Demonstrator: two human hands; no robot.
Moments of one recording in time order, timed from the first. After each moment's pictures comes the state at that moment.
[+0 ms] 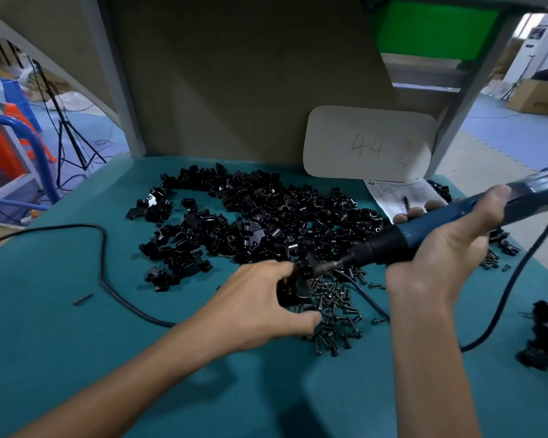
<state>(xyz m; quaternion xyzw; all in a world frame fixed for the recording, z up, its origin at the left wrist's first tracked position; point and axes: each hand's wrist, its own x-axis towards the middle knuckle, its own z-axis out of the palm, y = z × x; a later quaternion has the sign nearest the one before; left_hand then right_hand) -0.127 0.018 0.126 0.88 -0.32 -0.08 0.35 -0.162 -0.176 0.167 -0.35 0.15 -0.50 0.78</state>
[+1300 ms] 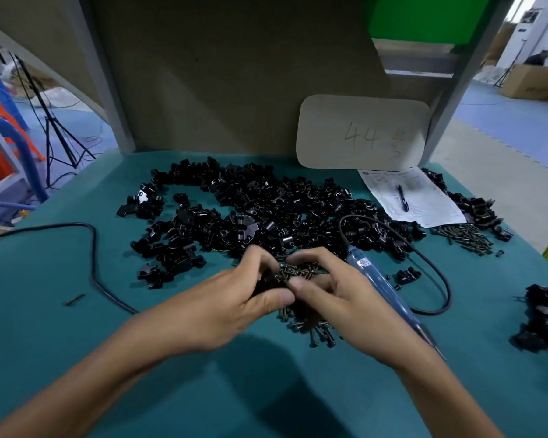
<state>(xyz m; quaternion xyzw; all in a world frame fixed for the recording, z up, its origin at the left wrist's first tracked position) -0.115 0.045 0.129 0.85 -0.37 -0.19 0.31 -0.192 -0.158 0.110 -0.81 -0.03 -0.02 0.58</state>
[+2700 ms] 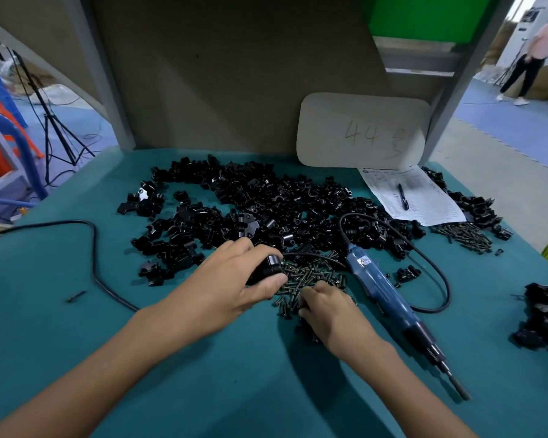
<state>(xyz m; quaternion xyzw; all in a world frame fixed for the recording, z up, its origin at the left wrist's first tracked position) -0.098 0.039 0.112 0.88 -0.39 -0.04 0.26 -0.153 -0.173 0.014 -0.99 0.04 0.02 0.10</state>
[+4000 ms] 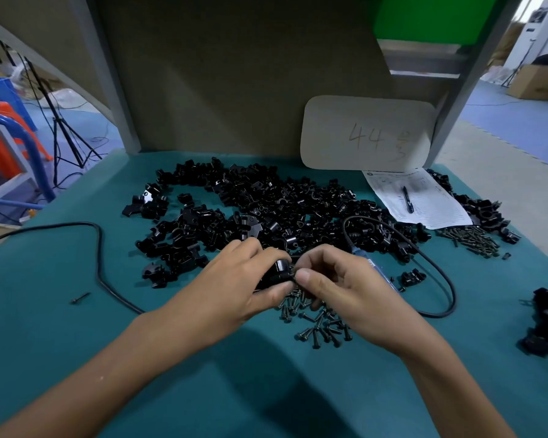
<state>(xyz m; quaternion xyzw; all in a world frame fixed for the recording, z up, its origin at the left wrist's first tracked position) -0.109 0.038 0.124 0.87 -0.43 -0.01 0.24 -0.185 -0.163 0.124 -0.83 -0.08 -0.05 0.55</state>
